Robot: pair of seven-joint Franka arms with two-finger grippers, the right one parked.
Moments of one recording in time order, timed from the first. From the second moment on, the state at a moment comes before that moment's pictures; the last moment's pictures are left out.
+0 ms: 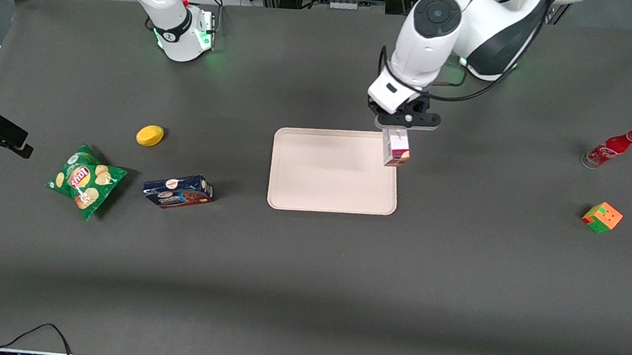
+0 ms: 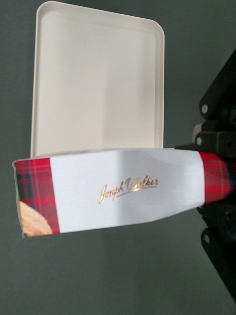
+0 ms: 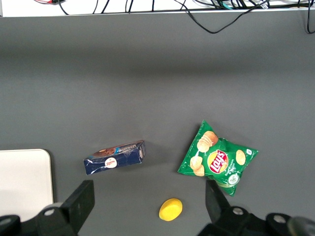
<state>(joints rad) 0.01 -0.01 -0.75 -2.09 -0.09 2.06 -0.76</state>
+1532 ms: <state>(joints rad) 0.00 0.53 -0.77 -2.15 0.78 2.45 -1.39</state>
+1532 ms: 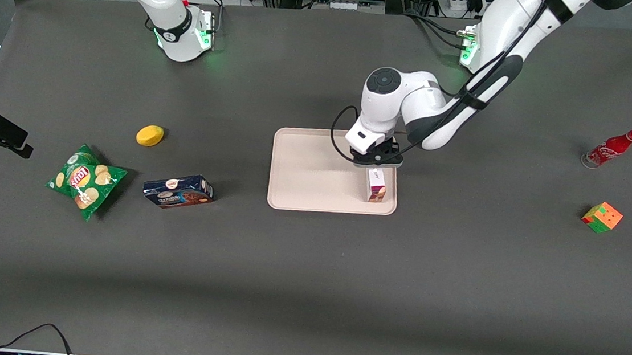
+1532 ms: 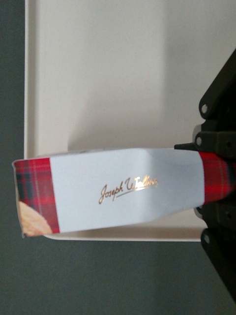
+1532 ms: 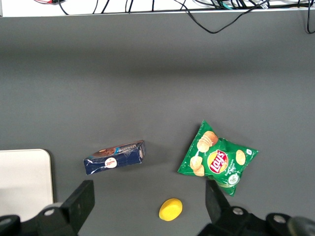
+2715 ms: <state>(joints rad) 0.00 0.56 -0.76 -2.05 0.80 2.41 -1.40</state>
